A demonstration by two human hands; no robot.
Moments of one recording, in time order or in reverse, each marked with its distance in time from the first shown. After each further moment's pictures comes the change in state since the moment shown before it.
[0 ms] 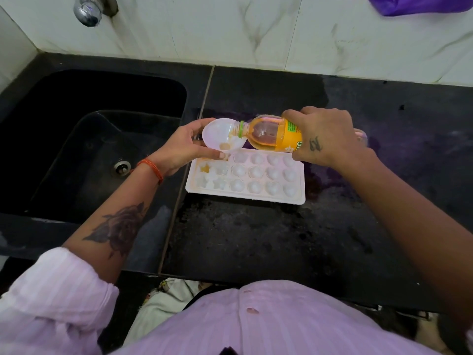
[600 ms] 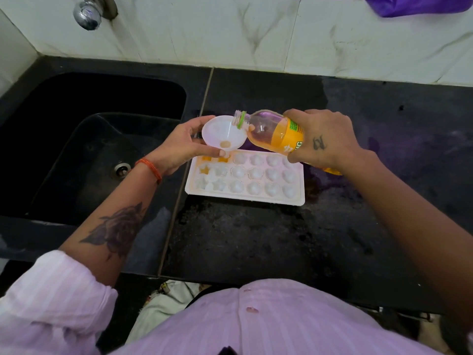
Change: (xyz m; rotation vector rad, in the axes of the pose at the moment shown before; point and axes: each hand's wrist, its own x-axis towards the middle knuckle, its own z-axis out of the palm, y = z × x) left_hand 0.001 0.005 -0.001 -0.039 -0.008 0.047; right_hand -0.002 0.004 0.004 0.196 -0.001 0.044
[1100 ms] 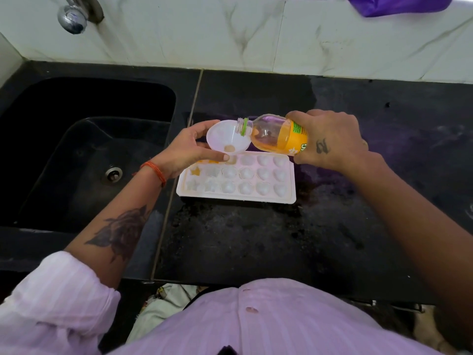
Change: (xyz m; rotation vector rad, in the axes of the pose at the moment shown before) left_hand 0.005 0.001 0.020 -0.033 -0.094 0.026; right_hand -0.017 0.018 -0.004 -0.086 0.032 -0.003
